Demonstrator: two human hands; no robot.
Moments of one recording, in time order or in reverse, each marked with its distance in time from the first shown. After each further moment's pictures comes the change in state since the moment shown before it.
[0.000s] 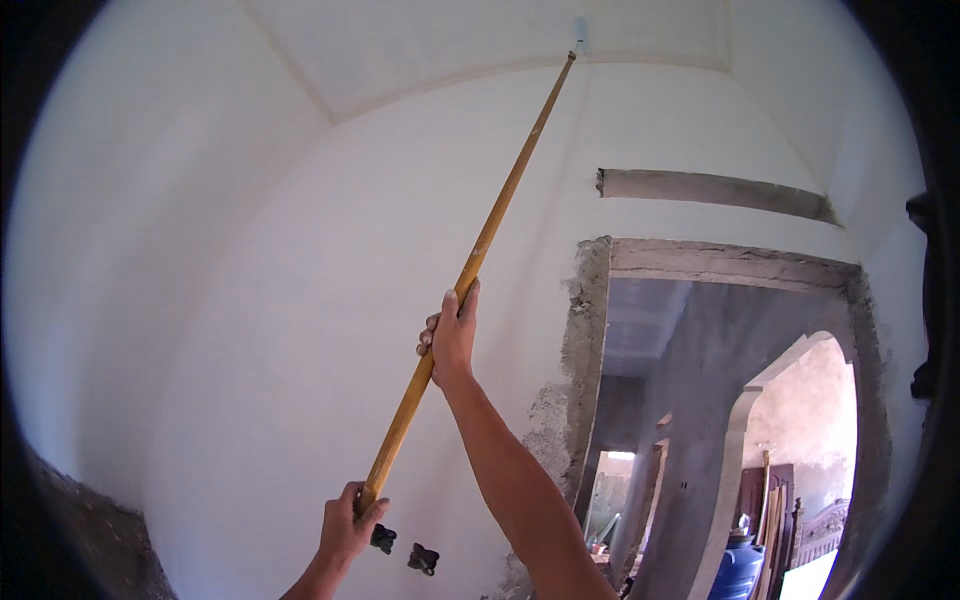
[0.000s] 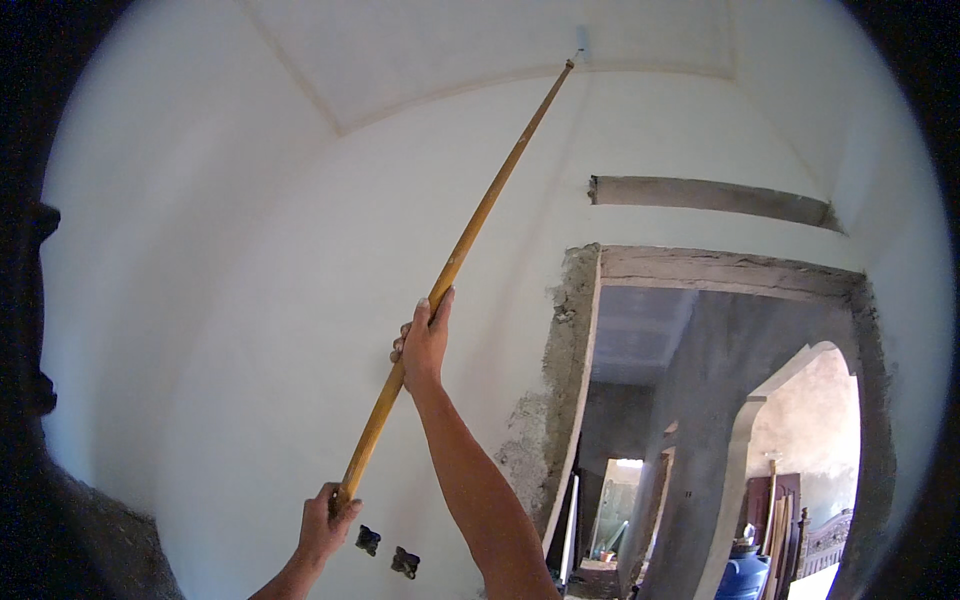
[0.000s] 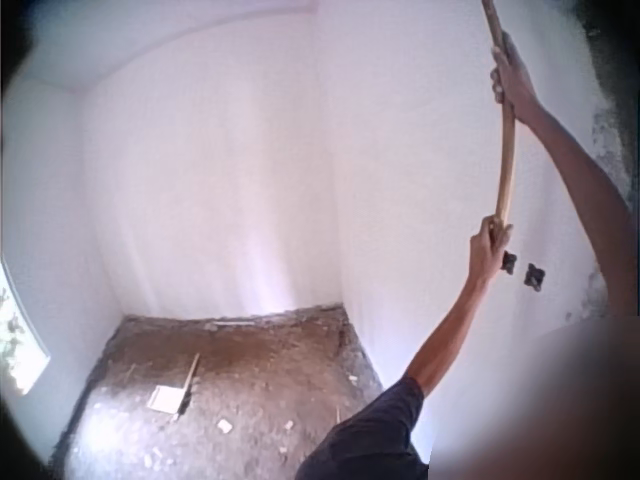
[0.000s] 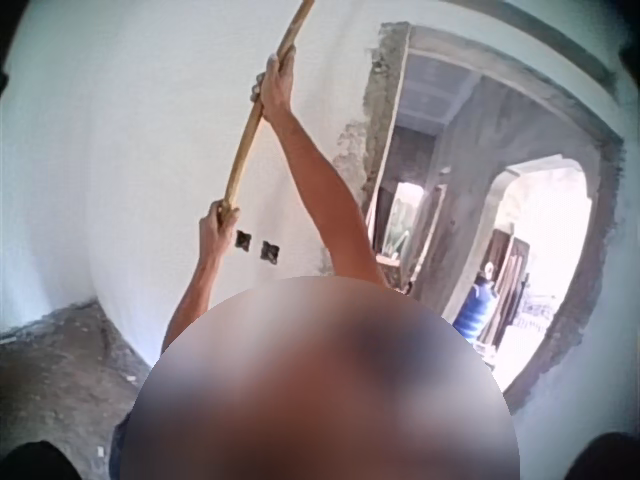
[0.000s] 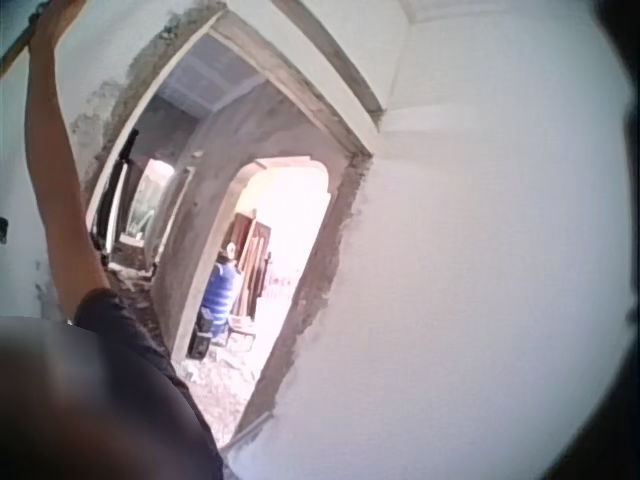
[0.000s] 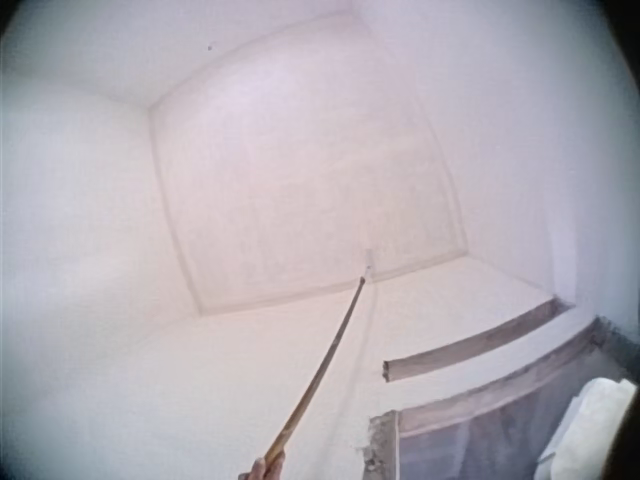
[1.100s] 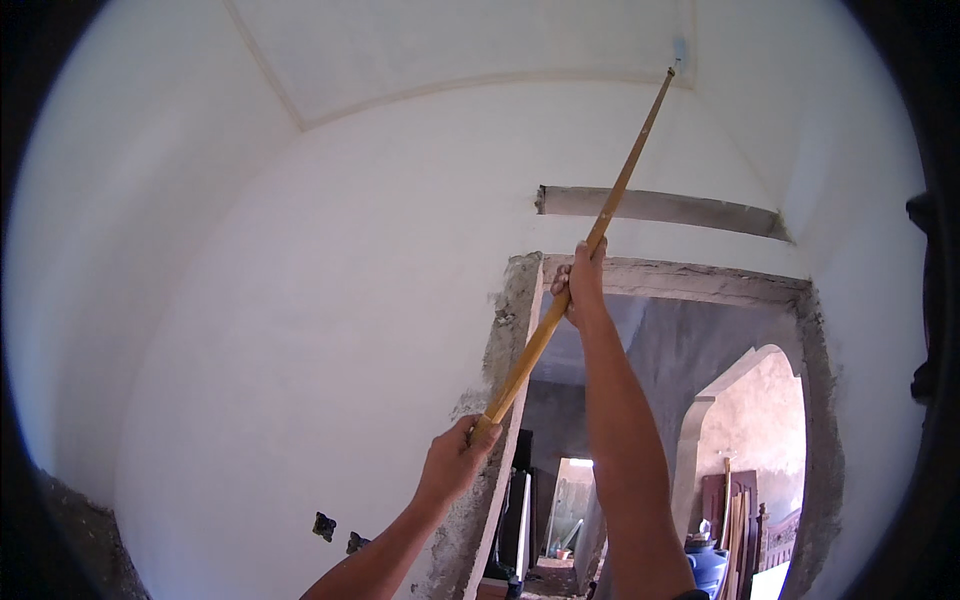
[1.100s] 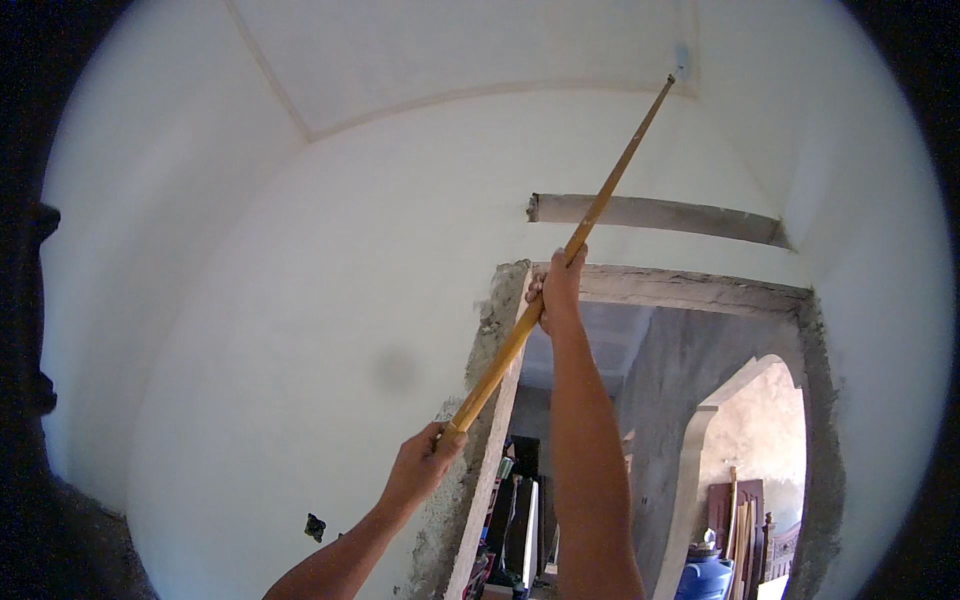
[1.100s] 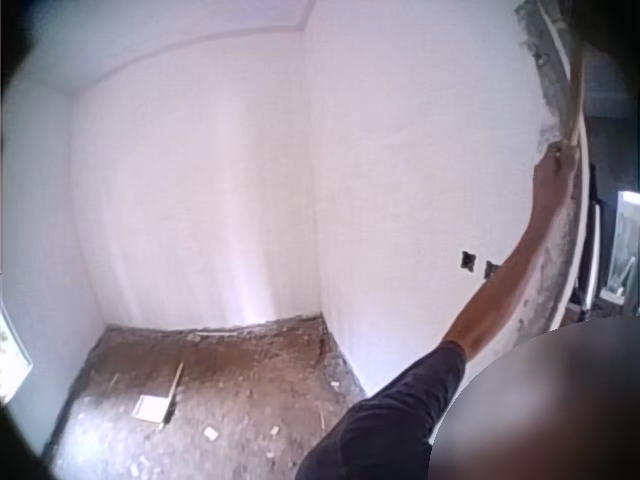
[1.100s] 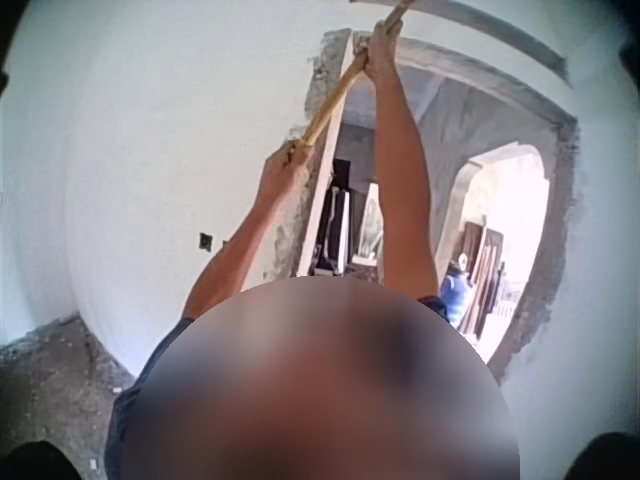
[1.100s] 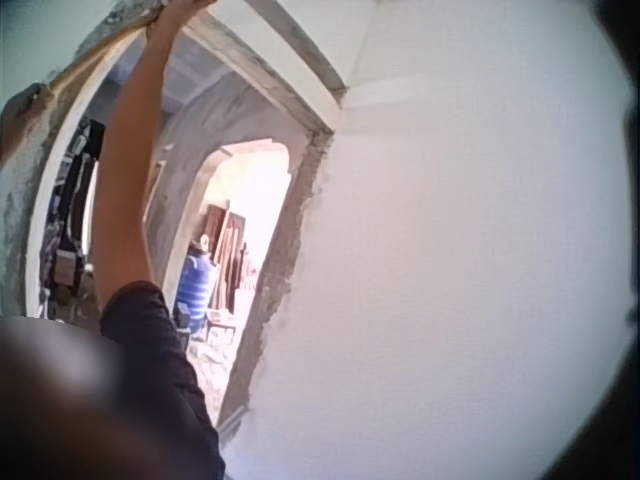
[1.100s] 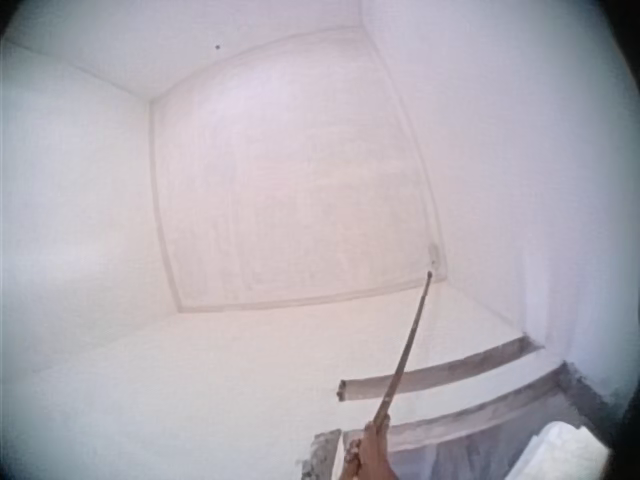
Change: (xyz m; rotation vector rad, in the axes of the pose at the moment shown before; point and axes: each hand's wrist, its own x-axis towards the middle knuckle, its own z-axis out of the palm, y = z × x) left_hand 0.029 0.215 0.172 -0.381 -0.326 0.038; right_hand 0.066 -0.256 -0.208 -0.215 0.169 -0.266
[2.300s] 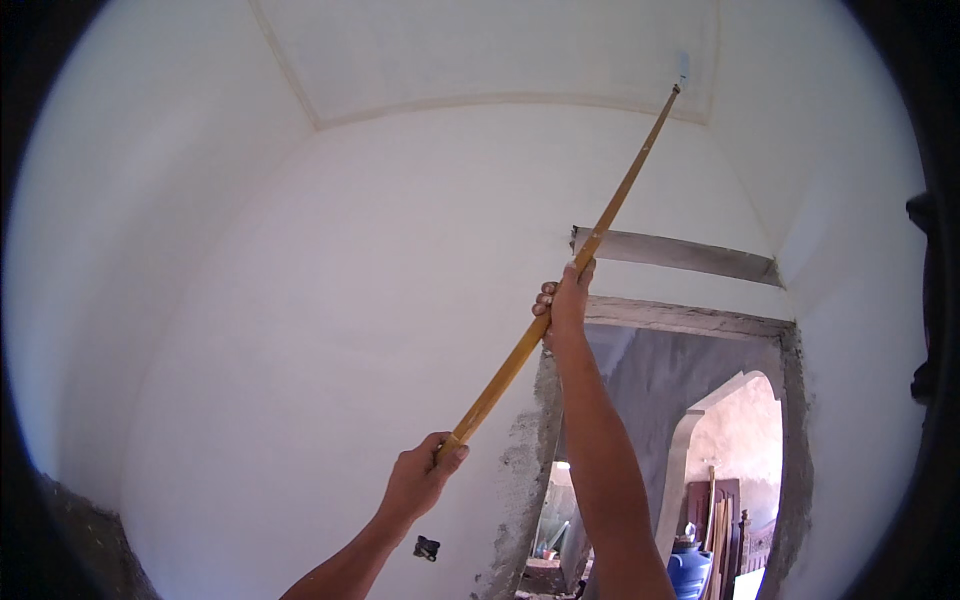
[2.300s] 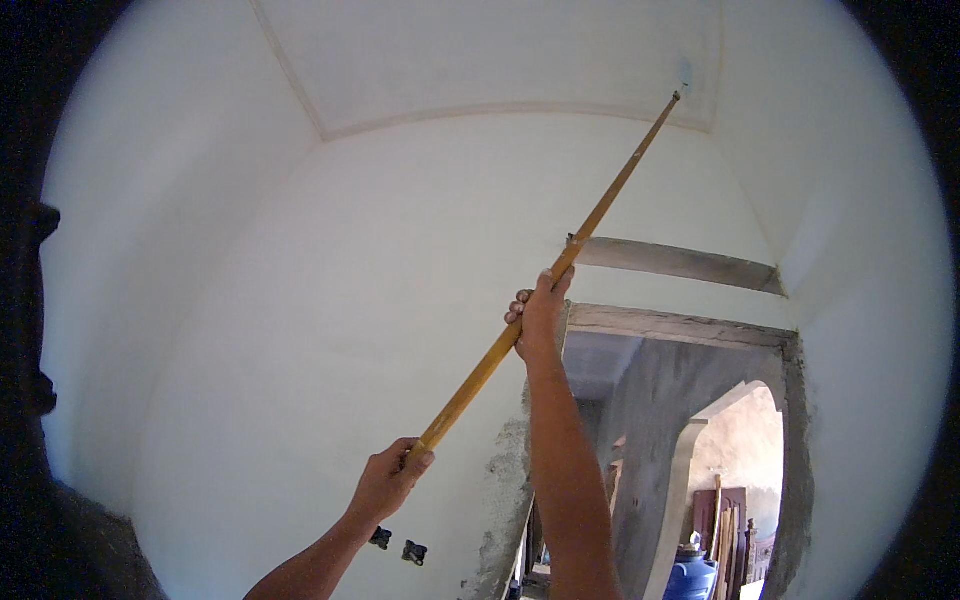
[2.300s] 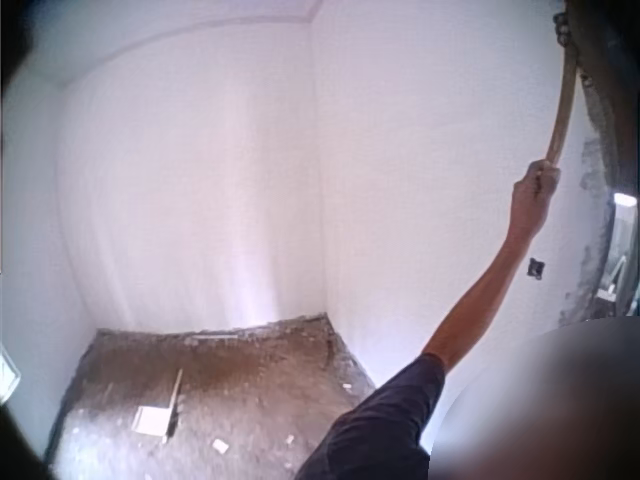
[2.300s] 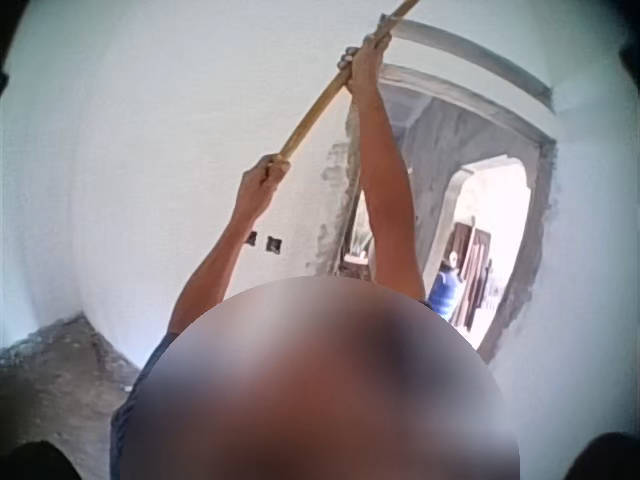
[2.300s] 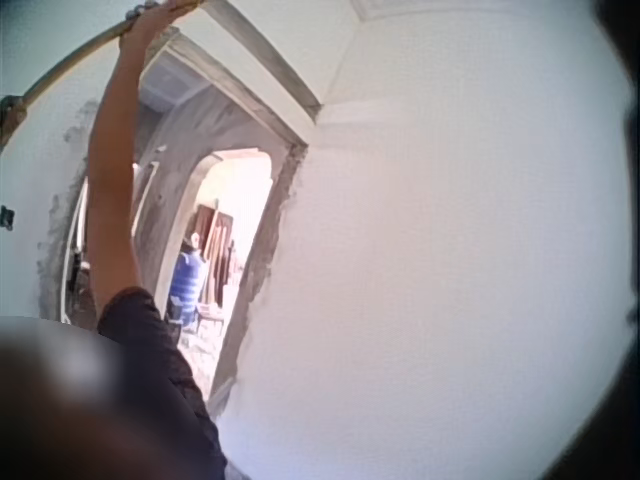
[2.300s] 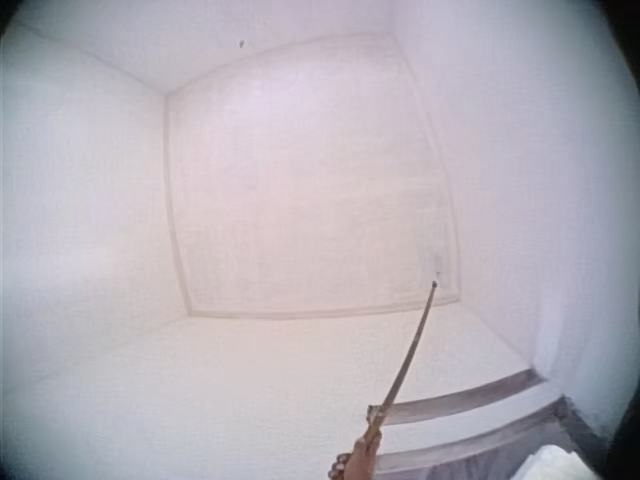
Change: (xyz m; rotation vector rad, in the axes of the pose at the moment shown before) left_hand -0.063 0.067 -0.201 0.098 -0.020 -0.059; right_hand -0.090 -0.043 0.192 0.109 0.045 0.069
